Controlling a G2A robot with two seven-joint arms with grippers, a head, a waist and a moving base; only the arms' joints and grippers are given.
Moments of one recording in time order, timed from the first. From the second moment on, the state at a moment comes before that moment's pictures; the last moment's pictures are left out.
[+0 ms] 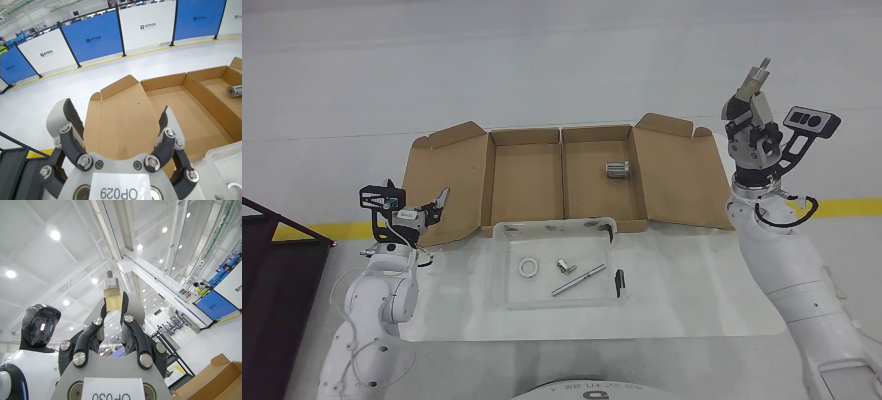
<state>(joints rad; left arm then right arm) 1.73 -1.15 -1.60 -1.80 1.33 0.00 0.00 -1.21 -1.02 1.30 -1.39 0.98 -1.01 0.66</state>
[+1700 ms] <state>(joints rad) 1.73 -1.15 -1.60 -1.80 1.33 0.00 0.00 -0.92 -1.18 0.96 -1.07 -0.87 -0.20 -0.36</state>
